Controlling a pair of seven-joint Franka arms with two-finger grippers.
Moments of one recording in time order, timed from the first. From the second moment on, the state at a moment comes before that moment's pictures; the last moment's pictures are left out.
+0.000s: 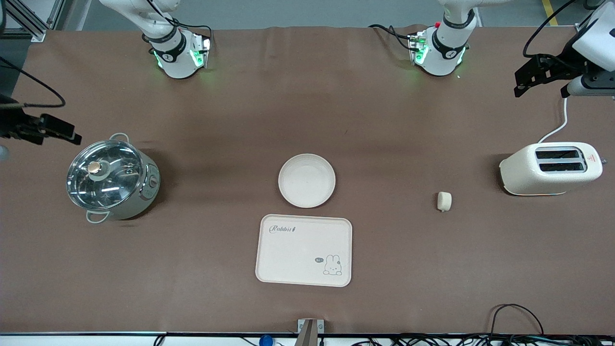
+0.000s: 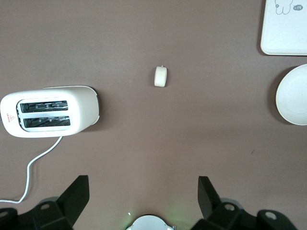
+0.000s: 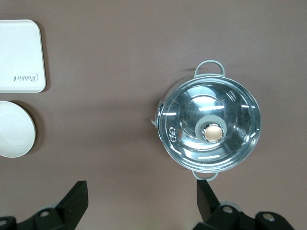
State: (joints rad) left arm 0.06 -0.12 -0.17 -1.59 0.00 1.44 -0.06; right arm -0.09 0.06 0.02 -1.49 0.09 1.49 -0.01
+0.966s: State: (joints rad) left arm 0.06 0.24 -0.16 -1.70 0.01 1.83 -0.12; right arm -0.06 0.08 0.04 -1.51 0.16 1.57 0.00
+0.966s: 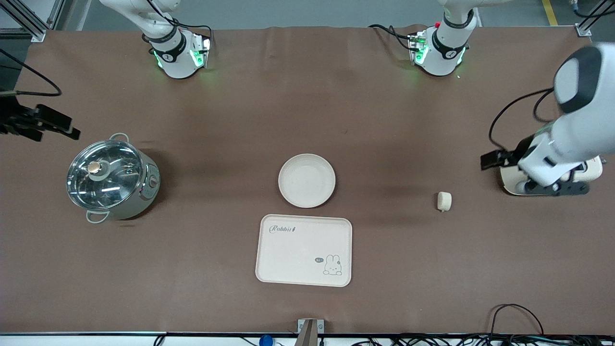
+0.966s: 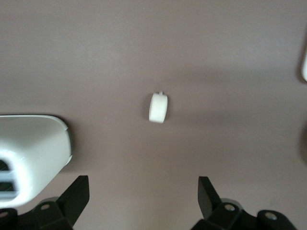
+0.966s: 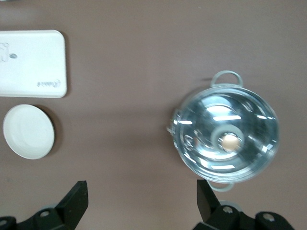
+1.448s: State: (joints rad) left arm 0.06 0.43 -0.16 -1.87 0.02 2.21 -0.22; right arm 0.10 0.30 0.05 -1.58 0.28 1.84 0.08
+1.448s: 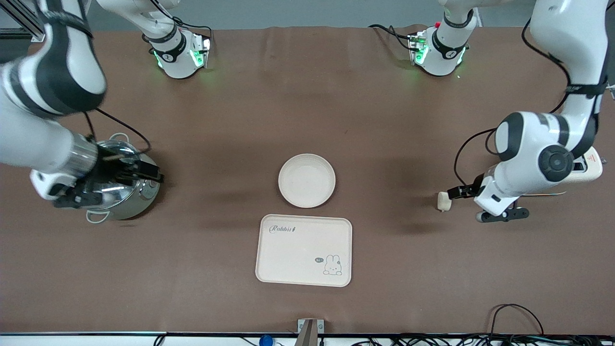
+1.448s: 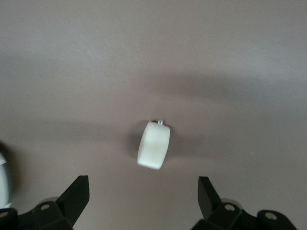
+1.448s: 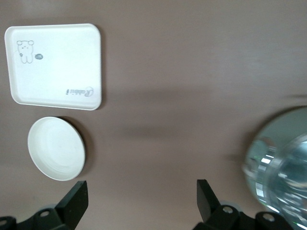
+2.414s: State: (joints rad) left arm 0.06 0.61 -0.17 -1.87 0.02 2.33 -0.32; right arm 0.41 0.49 0.05 -1.77 0.42 2.26 0.15
